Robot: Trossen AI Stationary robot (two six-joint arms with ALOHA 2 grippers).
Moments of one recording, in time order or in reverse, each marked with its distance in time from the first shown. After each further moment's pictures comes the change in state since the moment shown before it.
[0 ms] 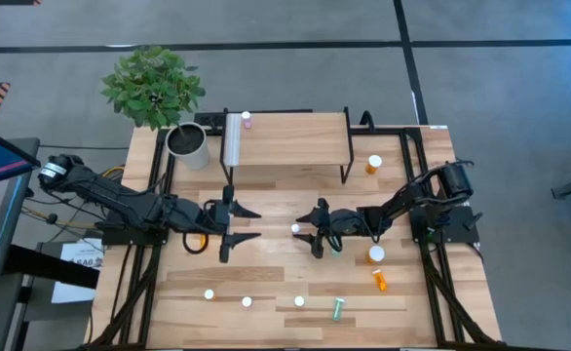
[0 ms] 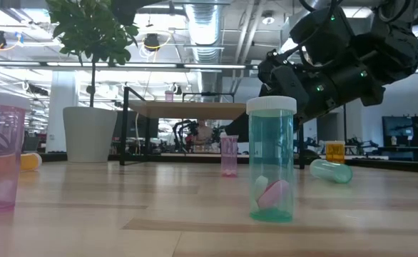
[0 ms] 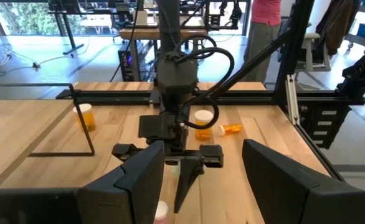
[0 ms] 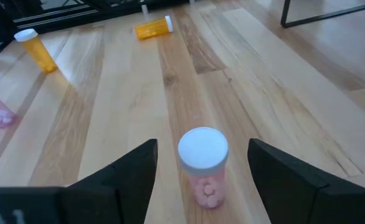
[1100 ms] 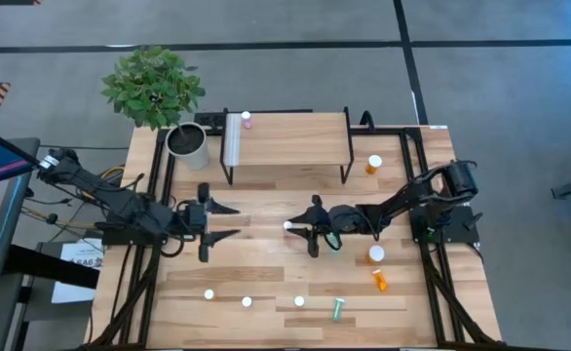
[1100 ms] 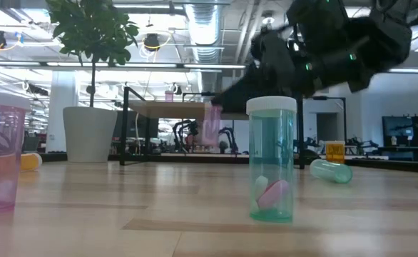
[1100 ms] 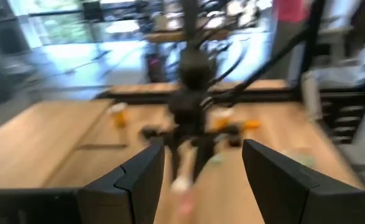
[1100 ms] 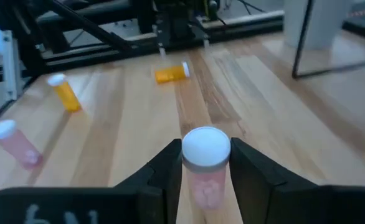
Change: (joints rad) left arm -0.162 -0.217 -0.011 -0.241 -0.303 0.002; right arm -0.012 -0.061 0.080 -0.016 -0.025 -0.078
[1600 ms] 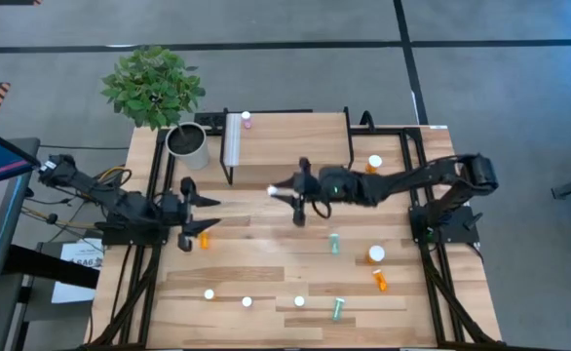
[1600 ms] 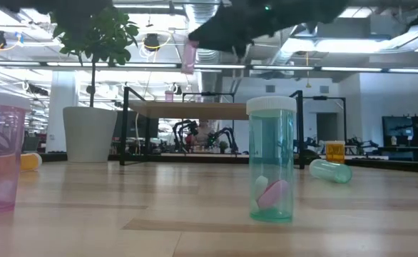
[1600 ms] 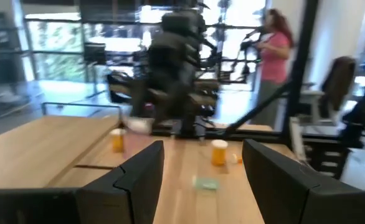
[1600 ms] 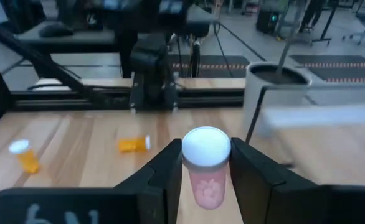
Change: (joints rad) left arm 0.040 -0.402 -0.382 0.279 0.125 0.052; right arm -0.183 -0.154 0.379 -0.458 -0.124 -0.219
